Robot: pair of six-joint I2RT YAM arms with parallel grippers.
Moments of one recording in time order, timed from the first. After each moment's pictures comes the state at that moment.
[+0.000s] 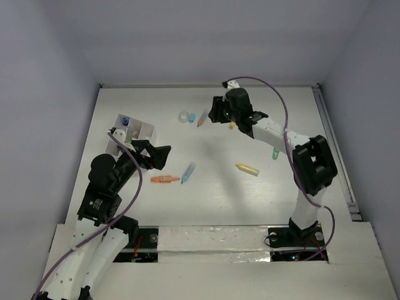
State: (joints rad) left arm -0.33 0.50 0.67 -0.22 0.20 -0.35; right arm 0.53 1.81 1.35 0.01 -0.02 0.35
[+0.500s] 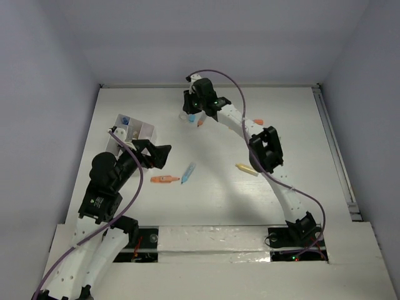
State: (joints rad) left arm -0.31 0.53 0.67 -0.21 0.21 -0.35; right arm 0.59 2.52 2.30 -0.29 -0.12 0.24
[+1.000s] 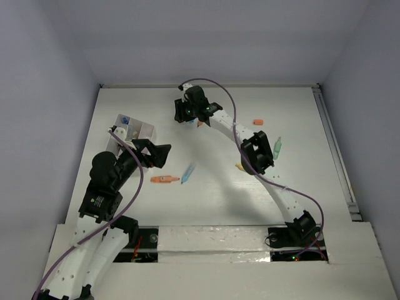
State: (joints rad) left arm -0.31 0.54 0.67 -0.20 0.22 -0.35; right arm 0.65 2.72 2.54 -0.39 -0.16 0.25
